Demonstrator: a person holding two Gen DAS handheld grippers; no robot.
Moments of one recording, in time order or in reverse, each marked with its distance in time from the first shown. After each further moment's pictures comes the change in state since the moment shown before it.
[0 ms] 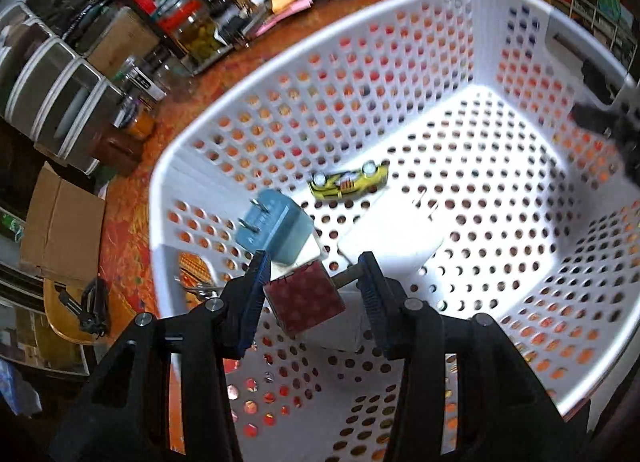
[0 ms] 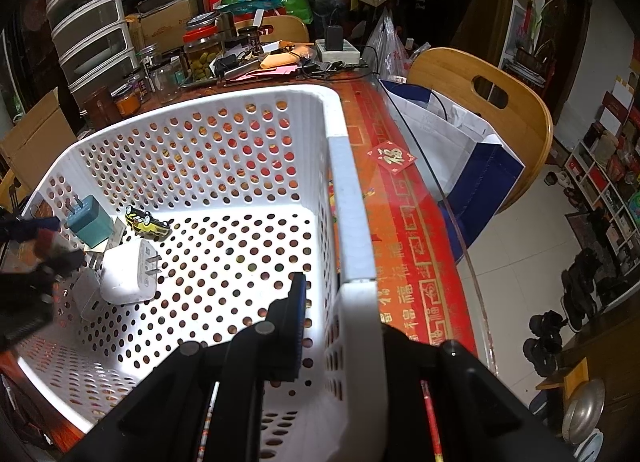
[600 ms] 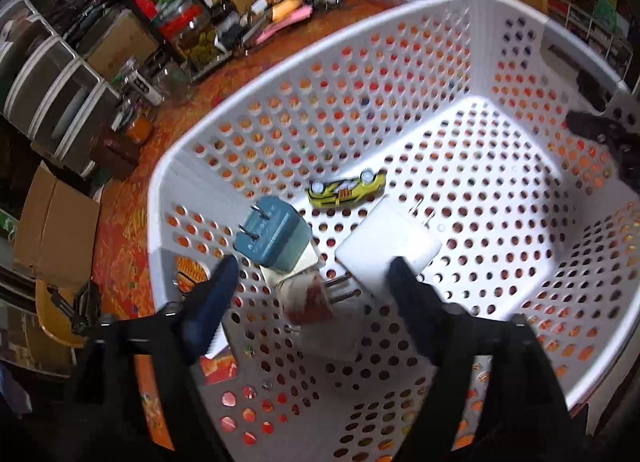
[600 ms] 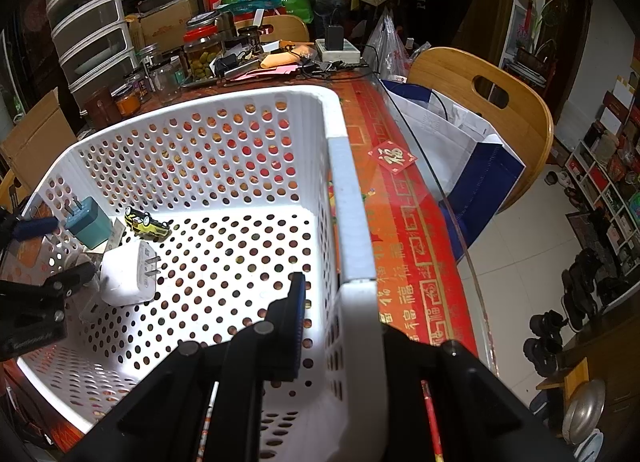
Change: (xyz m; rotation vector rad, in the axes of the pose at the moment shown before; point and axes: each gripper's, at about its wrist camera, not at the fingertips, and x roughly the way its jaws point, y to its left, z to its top) left arm -0.010 0.014 -0.005 -0.022 -0.080 -0.030; right arm -0.001 -0.002 0.001 -0.002 0.008 0.001
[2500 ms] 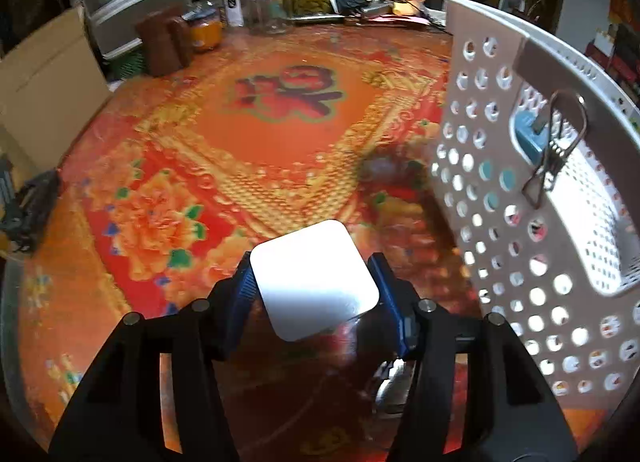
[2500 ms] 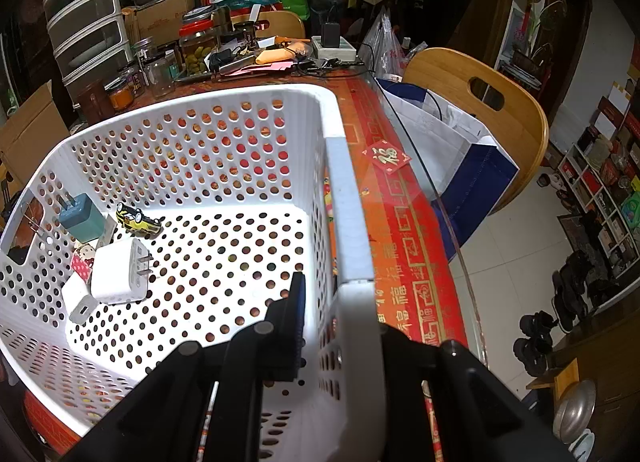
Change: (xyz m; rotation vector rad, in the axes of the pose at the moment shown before) left arm 0.104 0.132 -0.105 -0.382 -0.088 -0.098; right arm 0.001 -0.001 0.005 -0.012 0.012 -0.028
